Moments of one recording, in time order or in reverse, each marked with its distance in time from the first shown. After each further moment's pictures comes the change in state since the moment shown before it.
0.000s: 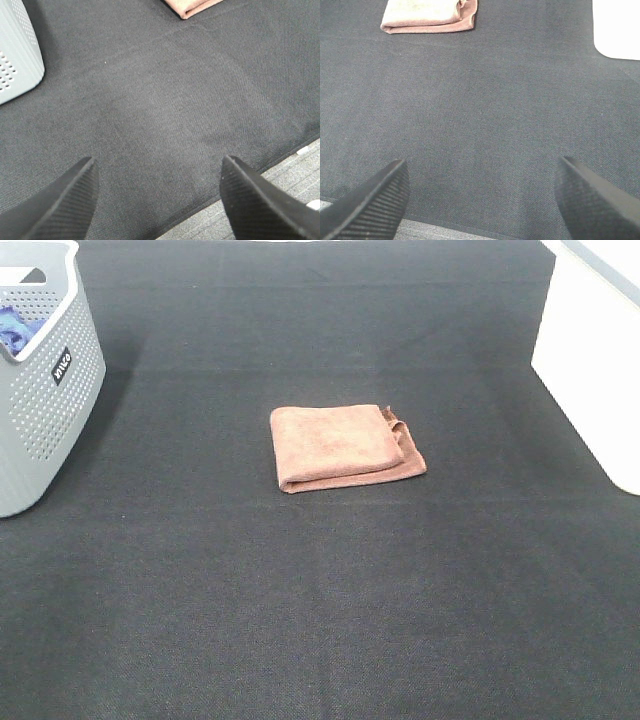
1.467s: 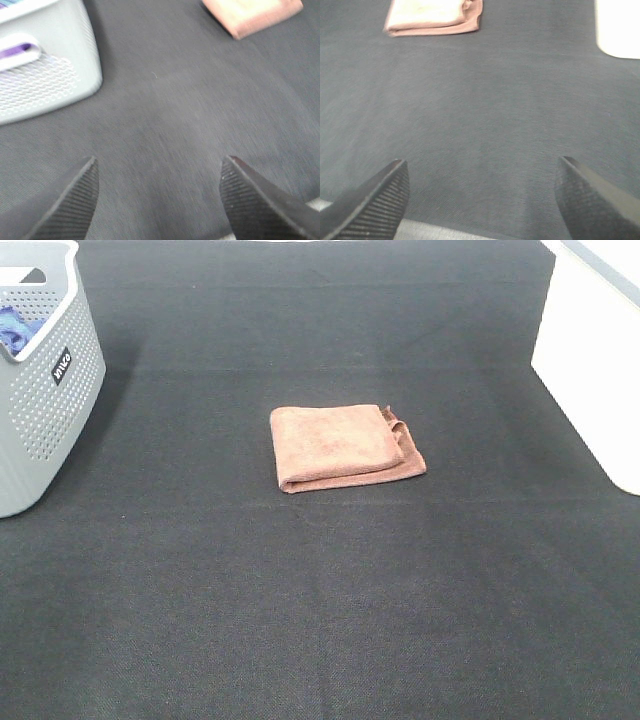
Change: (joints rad) left arm 0.221 -0.122 0.000 -0.003 0.002 0.087; right arm -0.075 -0.013 0.000 0.024 -0.001 0.000
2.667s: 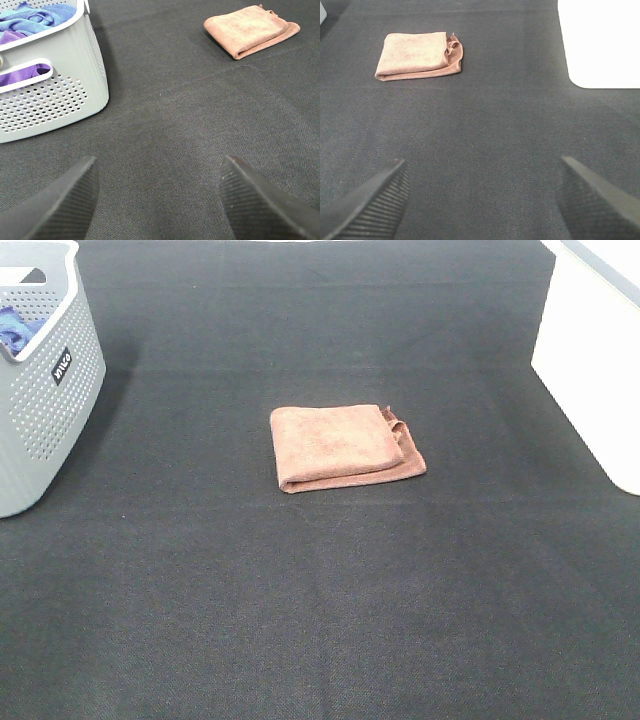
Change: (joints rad) left arm 0.000 -0.061 0.000 -0.001 0.003 0.000; right arm -0.040 -0.165 0.005 0.011 -0.001 0.000
